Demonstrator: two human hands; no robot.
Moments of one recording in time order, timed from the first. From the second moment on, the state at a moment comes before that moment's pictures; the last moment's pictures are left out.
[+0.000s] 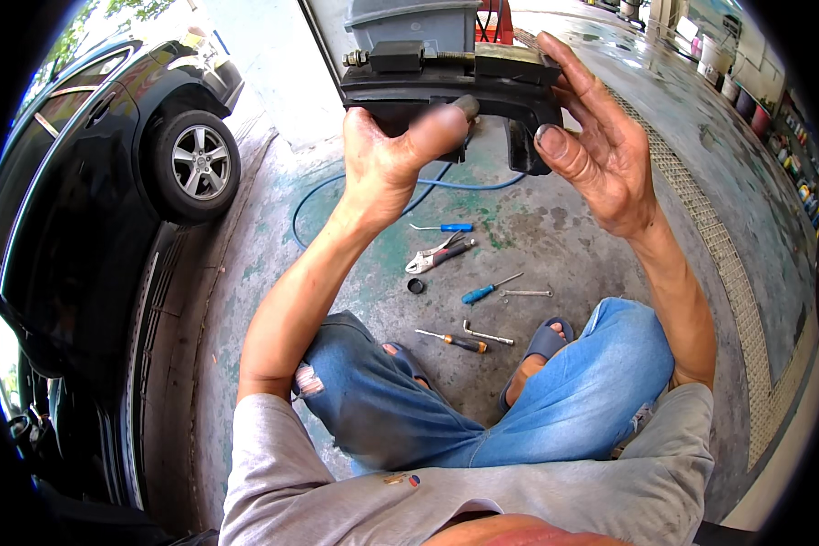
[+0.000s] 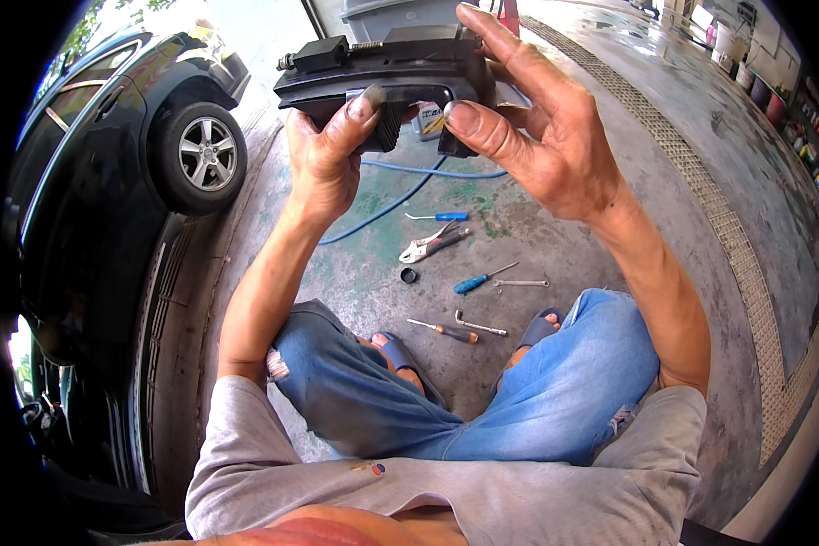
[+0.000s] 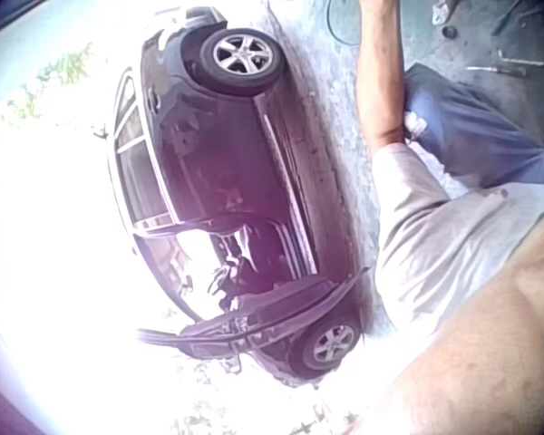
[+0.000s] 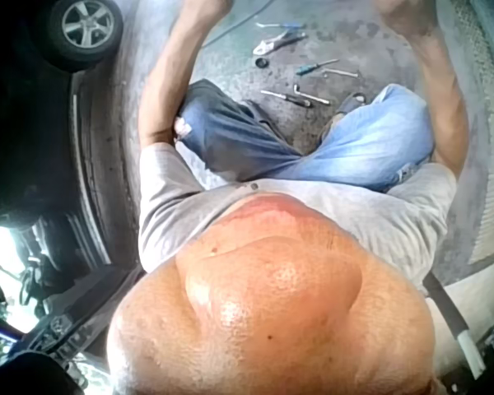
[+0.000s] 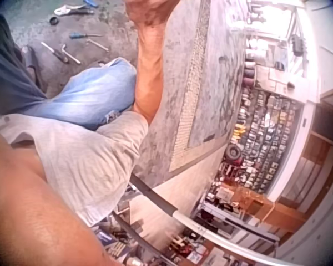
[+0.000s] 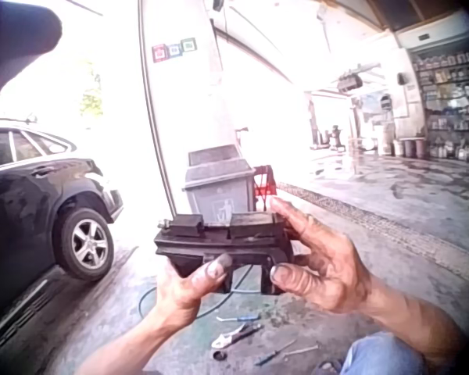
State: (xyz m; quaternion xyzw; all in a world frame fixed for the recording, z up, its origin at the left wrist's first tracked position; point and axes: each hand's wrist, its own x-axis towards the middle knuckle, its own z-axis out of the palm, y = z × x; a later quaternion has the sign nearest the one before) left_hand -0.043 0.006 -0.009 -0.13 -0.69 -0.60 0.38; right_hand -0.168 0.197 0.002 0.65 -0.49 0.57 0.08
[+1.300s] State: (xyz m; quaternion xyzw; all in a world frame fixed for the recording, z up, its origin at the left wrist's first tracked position) left_hand -0.046 0.012 -0.015 -0.13 -0.64 -0.66 0.38; right_hand -0.143 0.199 0.009 0.62 -0.52 0.57 0.10
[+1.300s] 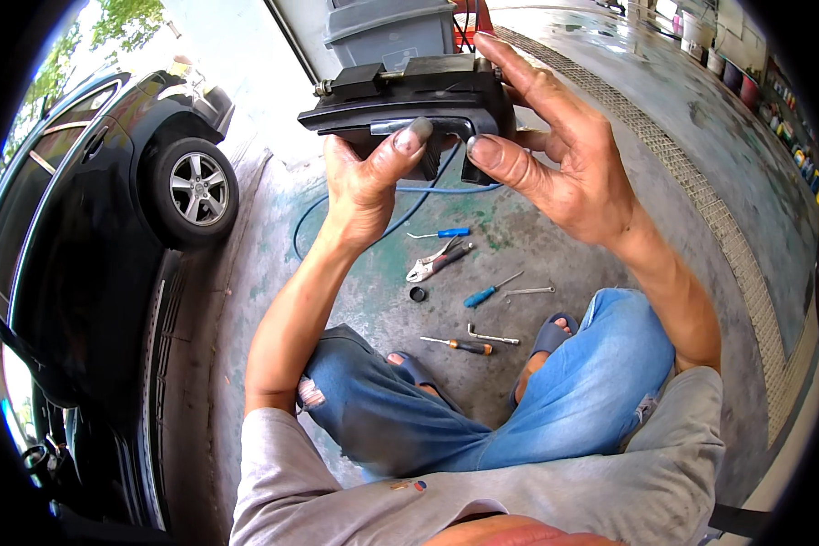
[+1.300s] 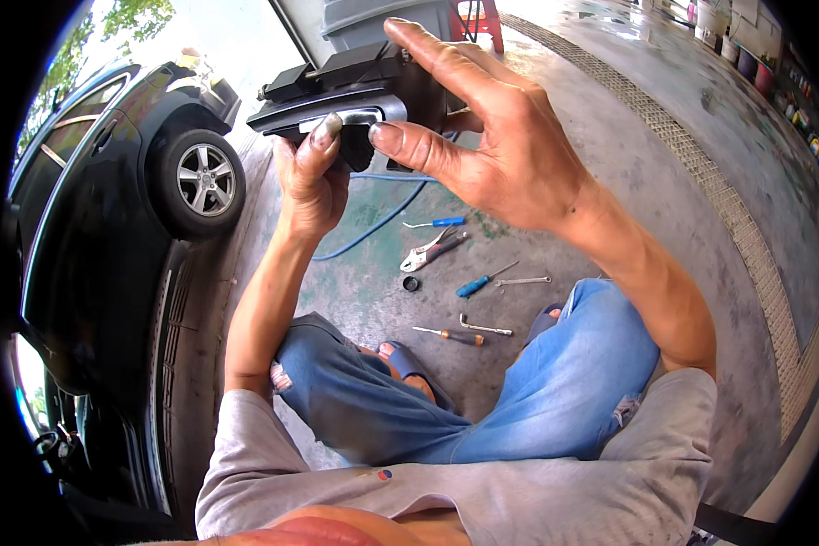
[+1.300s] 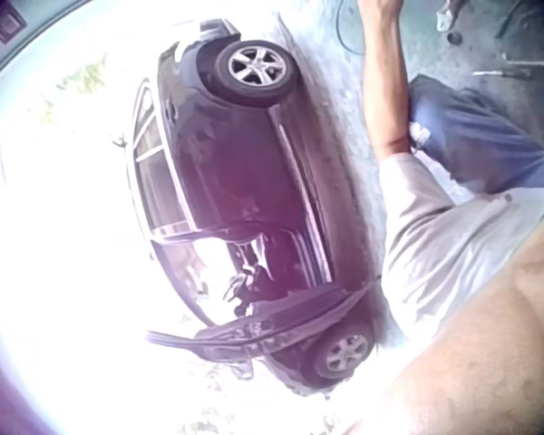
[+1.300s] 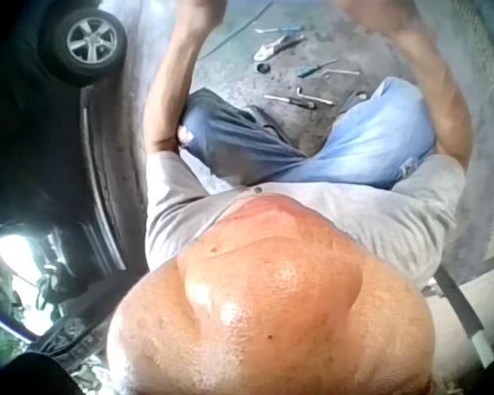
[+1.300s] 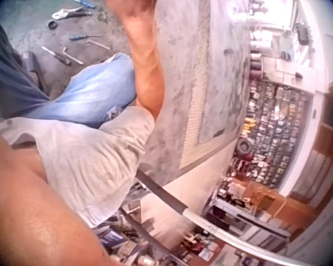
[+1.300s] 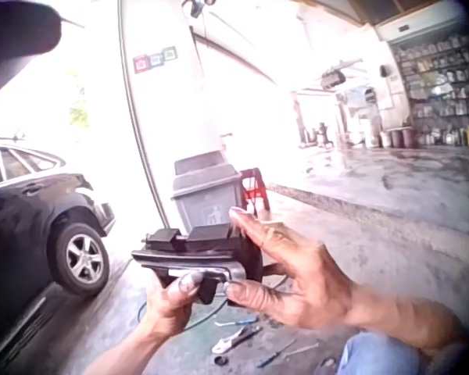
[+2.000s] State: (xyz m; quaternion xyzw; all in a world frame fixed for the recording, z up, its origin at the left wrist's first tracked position) left_hand -0.044 0.016 -0.011 -0.14 -0.66 -0.62 0.39; right_hand -0.151 0.198 0.004 0.63 -0.51 0.58 0.07
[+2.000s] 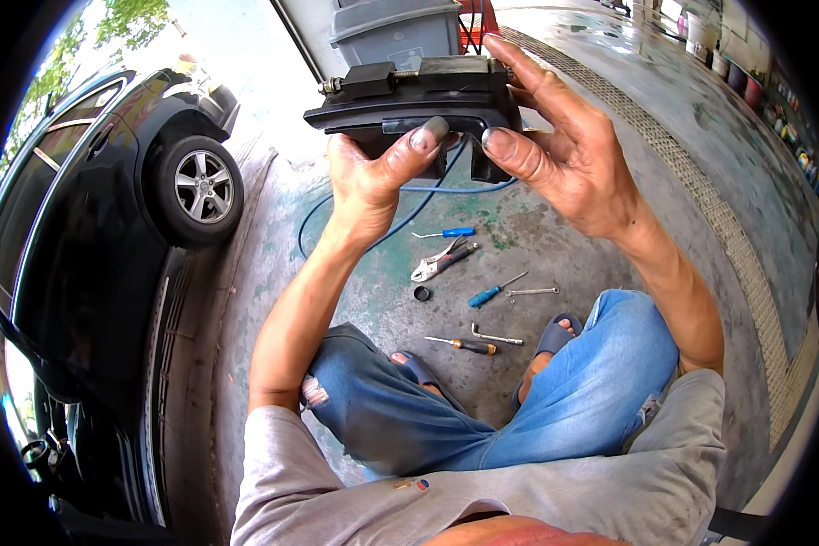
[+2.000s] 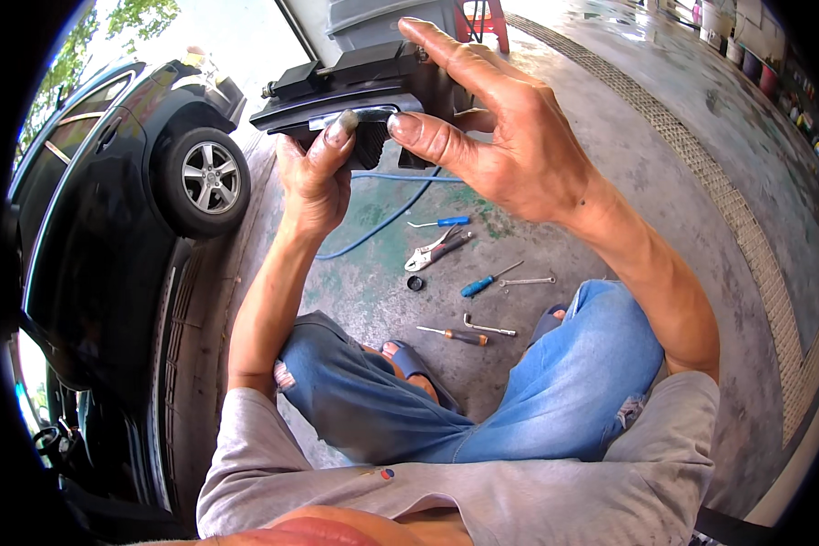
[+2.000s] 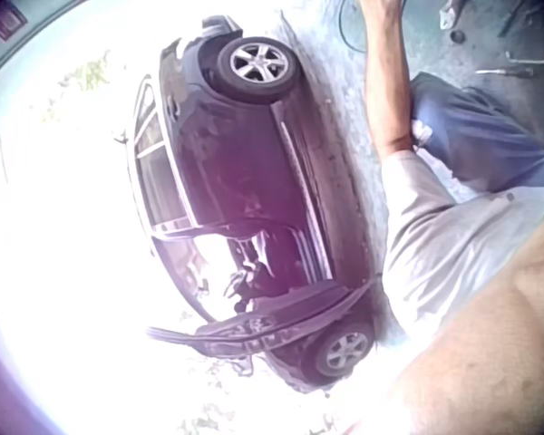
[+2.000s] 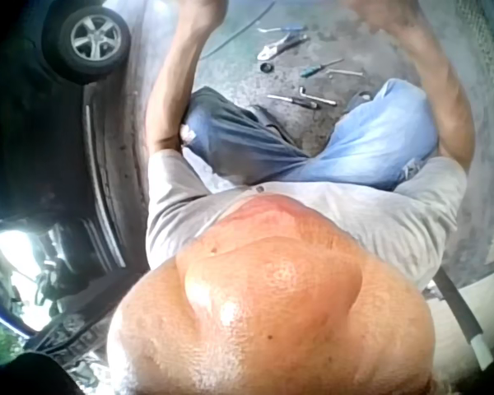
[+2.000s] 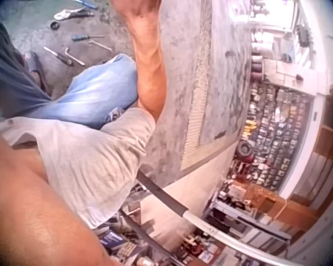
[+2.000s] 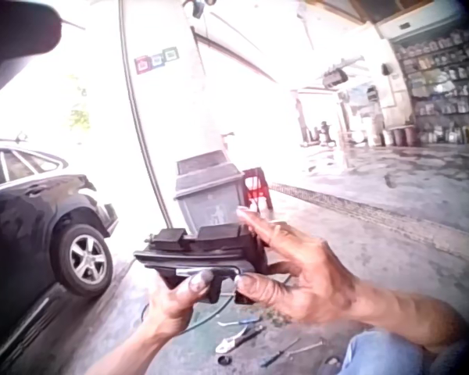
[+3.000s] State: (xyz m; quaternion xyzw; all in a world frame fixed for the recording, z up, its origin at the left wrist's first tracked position) left_hand -0.046 0.018 -0.014 -0.12 -0.67 -0.62 0.38; right_hand -0.171 0.192 -0.003 0.57 -0.47 0.67 0.12
